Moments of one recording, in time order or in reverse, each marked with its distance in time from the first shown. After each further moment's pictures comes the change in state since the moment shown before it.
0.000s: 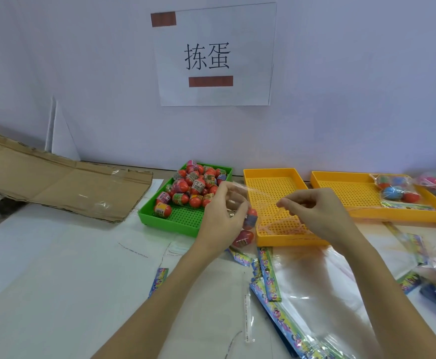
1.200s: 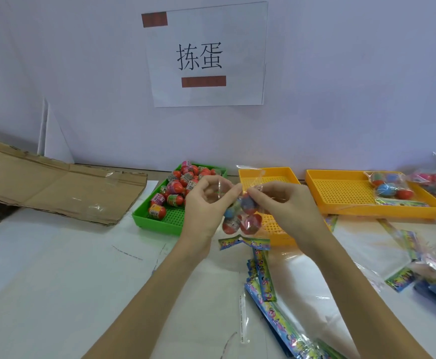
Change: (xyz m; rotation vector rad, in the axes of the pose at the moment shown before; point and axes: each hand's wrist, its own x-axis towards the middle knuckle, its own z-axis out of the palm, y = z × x) left_hand 0.005 0.014 -0.009 -0.439 0.140 -0.101; right_hand -0.010 -0.040 0.032 0.373 -0.009 -0.041
